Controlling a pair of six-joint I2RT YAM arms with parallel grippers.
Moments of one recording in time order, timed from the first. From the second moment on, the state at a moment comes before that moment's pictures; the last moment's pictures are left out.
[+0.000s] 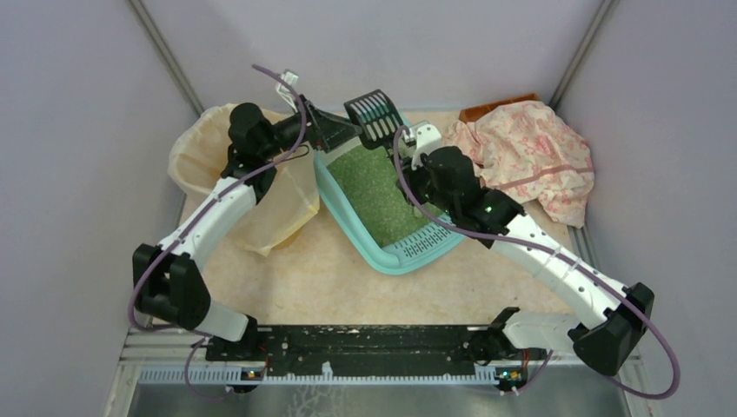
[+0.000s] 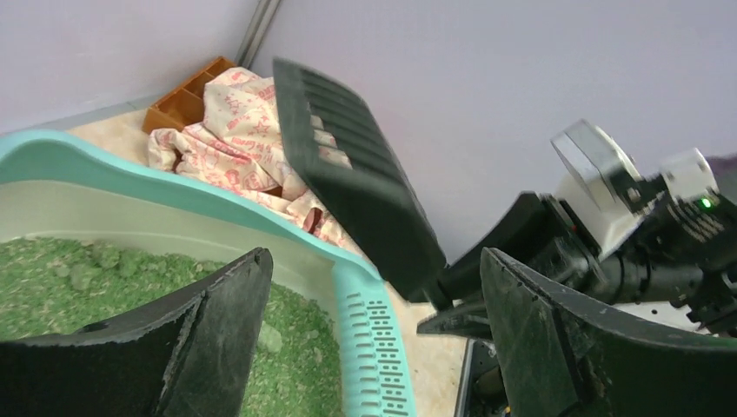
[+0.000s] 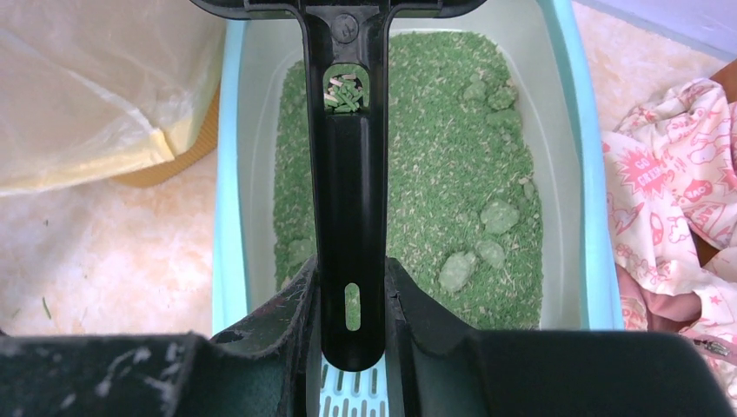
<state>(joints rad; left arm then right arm) -0.32 1.44 1.20 0.45 0.77 -0.70 0.74 1.17 1.17 -0.40 0.17 0.12</state>
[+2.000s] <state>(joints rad) -0.53 1.44 1.37 -0.05 0.00 -0.86 0.98 1.54 1.17 -0.03 0.67 -0.27</state>
